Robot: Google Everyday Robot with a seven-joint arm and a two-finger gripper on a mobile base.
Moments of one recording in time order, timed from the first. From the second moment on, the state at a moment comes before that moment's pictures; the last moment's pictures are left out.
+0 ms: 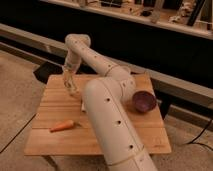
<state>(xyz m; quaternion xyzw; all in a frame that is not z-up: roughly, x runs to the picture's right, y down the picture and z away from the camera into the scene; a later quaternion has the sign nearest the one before) -0.209 -0.079 0.893 -0.37 -0.09 0.25 0.89</state>
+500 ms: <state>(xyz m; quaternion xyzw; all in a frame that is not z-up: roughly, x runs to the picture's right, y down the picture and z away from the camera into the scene) -0.168 -0.097 0.844 -0.34 -0.05 0.27 0.90</state>
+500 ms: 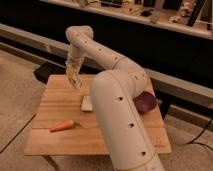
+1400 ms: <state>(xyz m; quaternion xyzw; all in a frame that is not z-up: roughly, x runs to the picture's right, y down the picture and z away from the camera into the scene) -0.093 -0.080 0.769 -0.29 0.07 0.39 0.87</state>
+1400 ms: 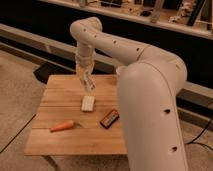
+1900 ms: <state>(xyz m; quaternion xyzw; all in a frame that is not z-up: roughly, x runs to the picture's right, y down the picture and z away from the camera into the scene) -0.073 -0.077 0.747 -0.25 0.14 0.47 0.84</state>
